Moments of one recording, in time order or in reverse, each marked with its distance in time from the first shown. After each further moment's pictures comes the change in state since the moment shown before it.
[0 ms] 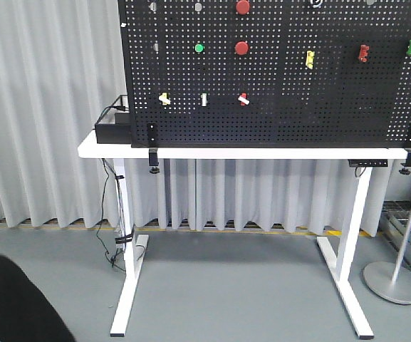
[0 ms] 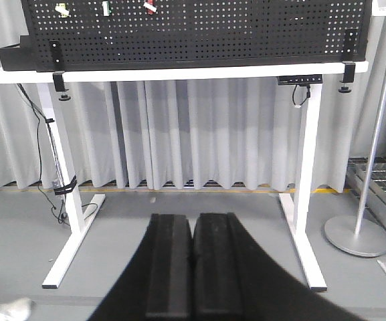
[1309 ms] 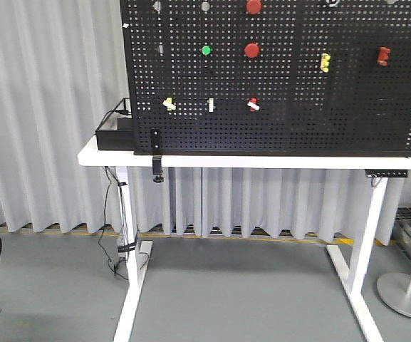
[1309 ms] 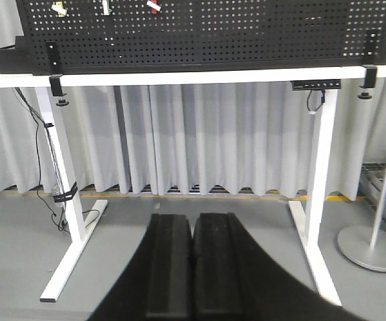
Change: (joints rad) left arm 0.000 0.000 0.000 0.000 0.000 0.000; right arm 0.000 0.000 0.000 0.000 0.000 0.000
